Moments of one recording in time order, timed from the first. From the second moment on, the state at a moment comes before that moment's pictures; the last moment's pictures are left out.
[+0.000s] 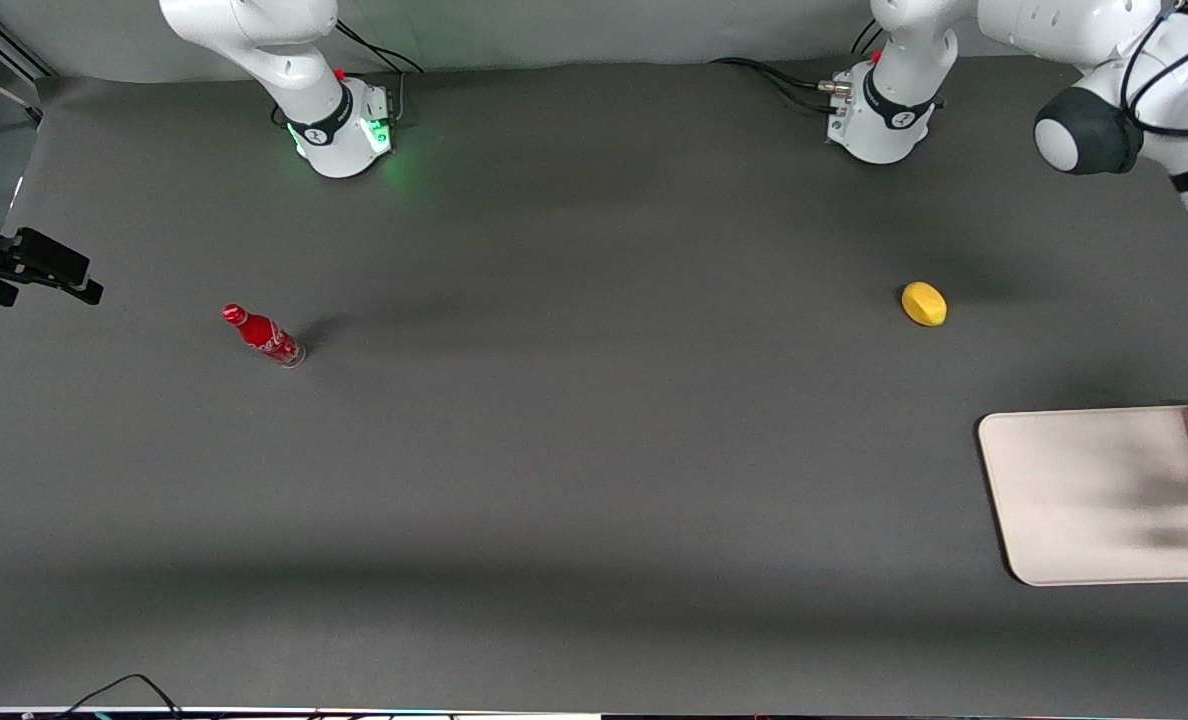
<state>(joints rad) 0.27 1.04 0.36 -0.91 -0.14 2.02 0.59</state>
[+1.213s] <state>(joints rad) 0.09 0.00 -0.10 -1.44 0.01 1.21 0.00</state>
